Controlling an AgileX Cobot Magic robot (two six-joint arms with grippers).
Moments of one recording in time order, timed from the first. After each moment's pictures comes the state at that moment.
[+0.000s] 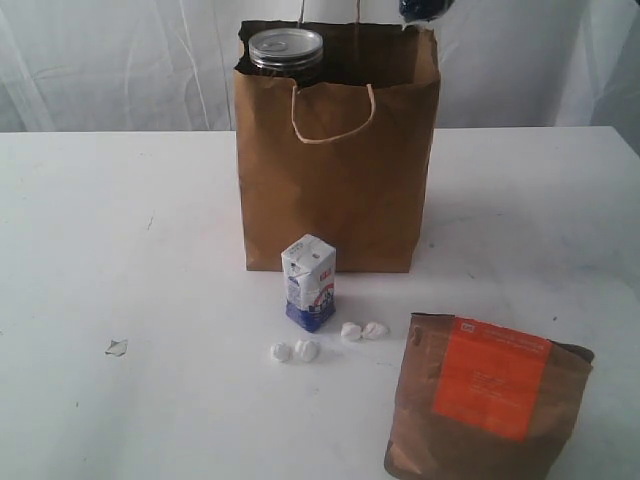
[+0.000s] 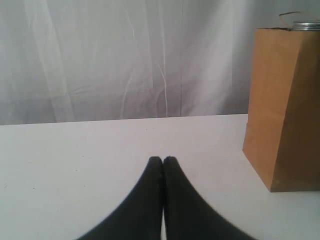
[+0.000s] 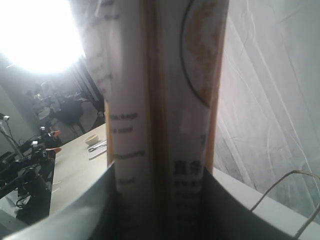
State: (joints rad) left arm -0.01 0.00 0.02 1.65 -0.13 -1.69; right arm -0.09 2.01 -2.01 1.66 1.22 -1.04
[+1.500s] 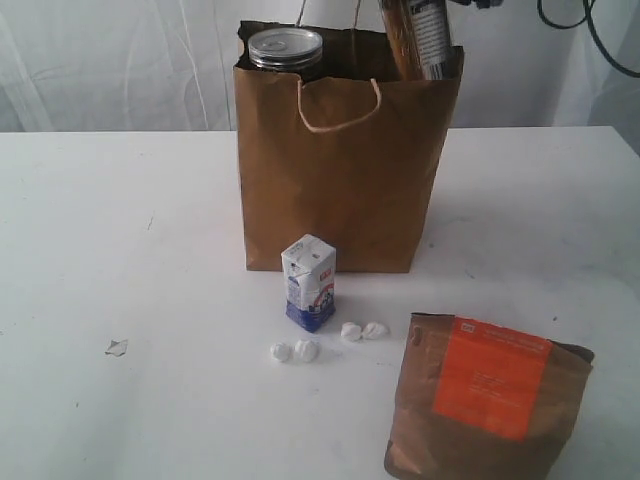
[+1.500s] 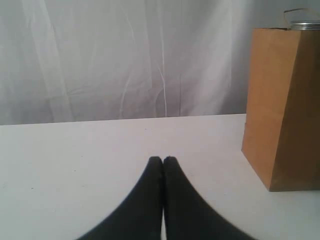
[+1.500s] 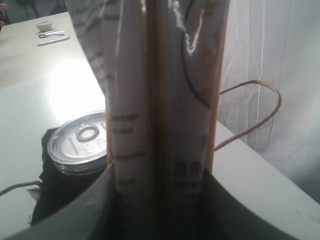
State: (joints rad) left arm -0.01 0.00 0.02 1.65 -0.14 -1.69; right arm -0.04 2.09 -2.01 1.34 1.22 -1.30
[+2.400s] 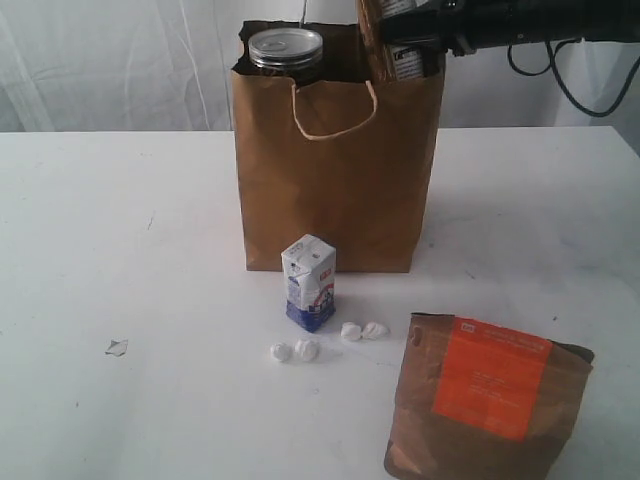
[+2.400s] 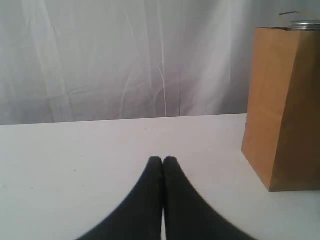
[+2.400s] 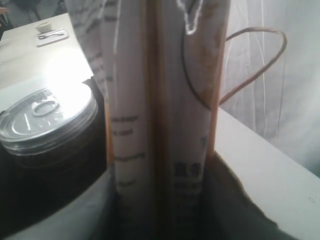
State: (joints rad) left arm -0.01 0.00 0.02 1.65 -0.14 -1.69; right arm -0.01 2.21 -2.01 1.38 1.21 -1.35
